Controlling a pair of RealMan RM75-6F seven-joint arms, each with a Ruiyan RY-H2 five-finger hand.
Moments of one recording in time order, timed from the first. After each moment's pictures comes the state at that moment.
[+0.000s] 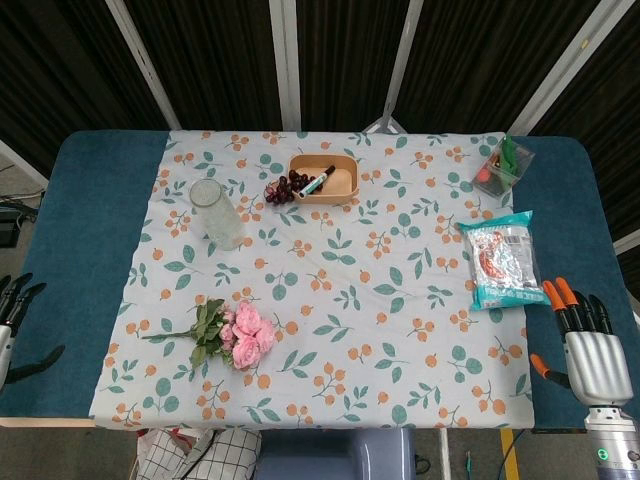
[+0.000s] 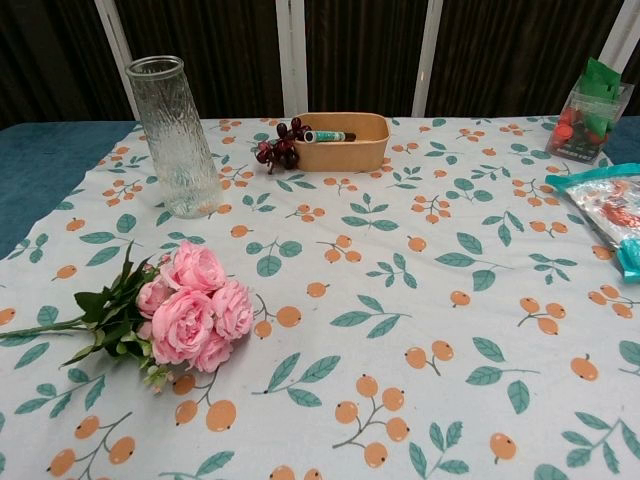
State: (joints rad) left arm -0.05 -1.07 -0.03 -1.64 1.55 1.56 0.03; right arm 0.07 -1.13 0.06 -1.67 -1.47 1.47 -0.16
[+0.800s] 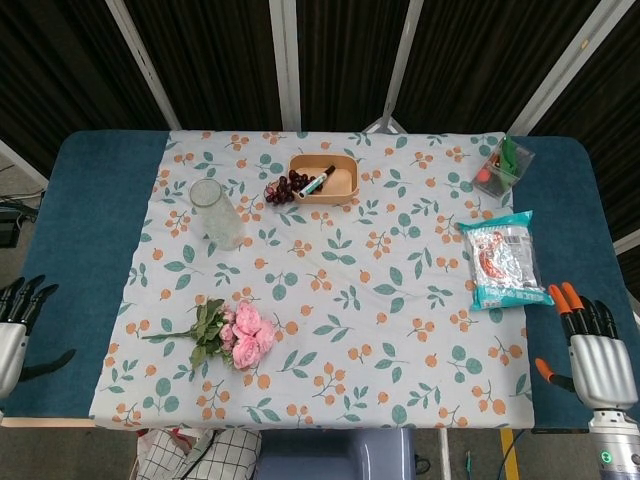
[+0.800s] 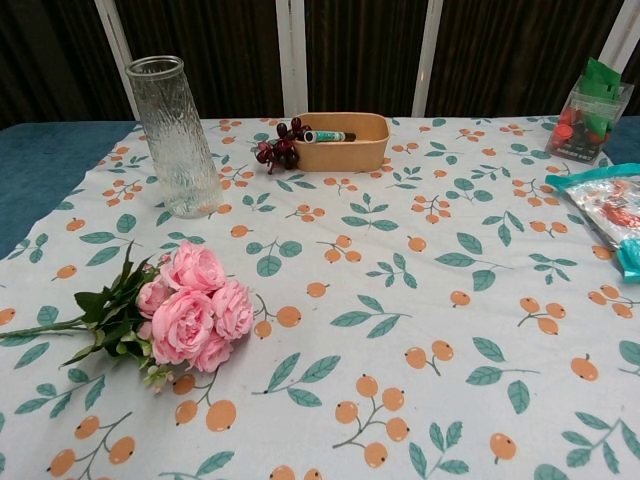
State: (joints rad) left arm -0.06 -1.10 -0.03 -1.67 1.52 1.51 0.10; right arm 0.06 -1.11 0.06 -1.71 -1.44 1.46 -0.17
